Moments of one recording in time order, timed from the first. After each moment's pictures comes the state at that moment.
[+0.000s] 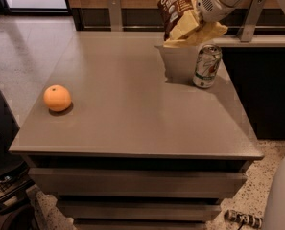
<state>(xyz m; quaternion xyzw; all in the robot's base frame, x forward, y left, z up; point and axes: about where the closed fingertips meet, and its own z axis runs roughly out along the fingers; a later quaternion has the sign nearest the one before) 0.715 -0.149 0.954 -0.31 0.89 0.09 0.31</state>
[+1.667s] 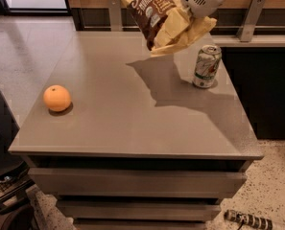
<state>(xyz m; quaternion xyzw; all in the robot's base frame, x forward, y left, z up) 0.632 -0.087 0.989 -0.45 0.84 0.09 0.28</state>
